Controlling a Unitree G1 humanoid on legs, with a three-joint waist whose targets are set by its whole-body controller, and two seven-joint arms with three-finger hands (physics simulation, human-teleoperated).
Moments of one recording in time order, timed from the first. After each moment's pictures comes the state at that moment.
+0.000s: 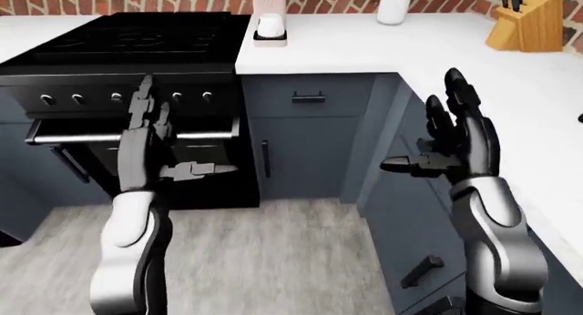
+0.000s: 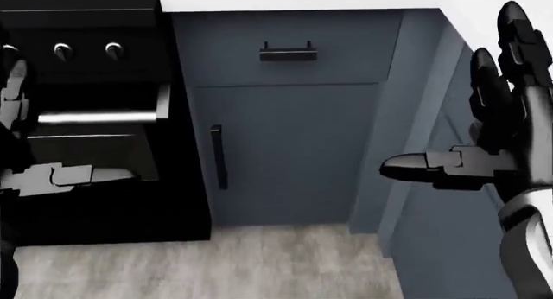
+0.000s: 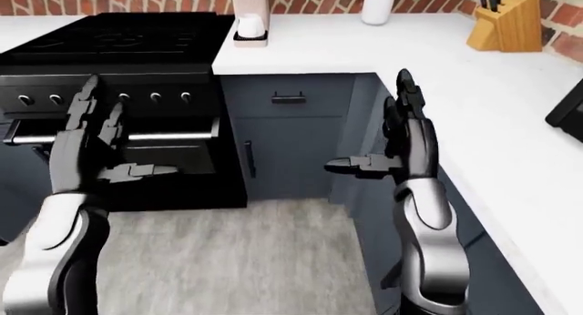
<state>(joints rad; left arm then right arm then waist) -0.28 0.18 0.24 -0.51 -0.13 0.55 0.01 -0.31 -0.21 -0.26 -0.43 0.20 0.53 0.02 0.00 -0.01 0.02</state>
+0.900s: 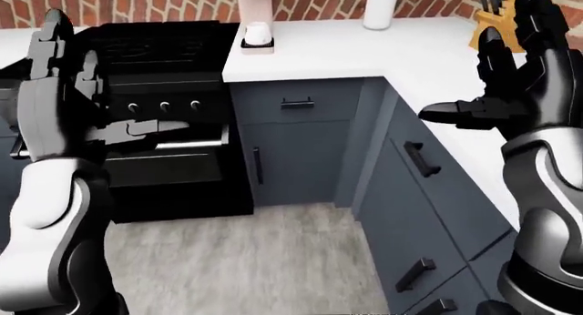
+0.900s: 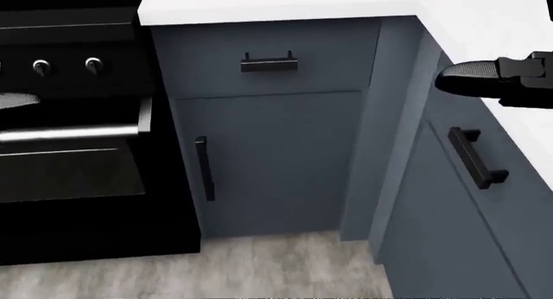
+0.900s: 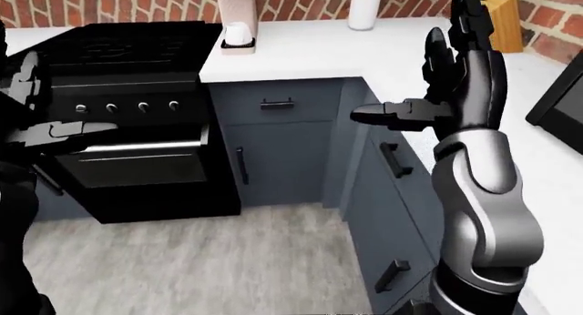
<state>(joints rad) -0.46 0.40 0.39 -0.58 -0.32 0.72 0.12 -0.54 -0.43 -0.35 -0.49 0.39 0.67 -0.09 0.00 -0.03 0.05</state>
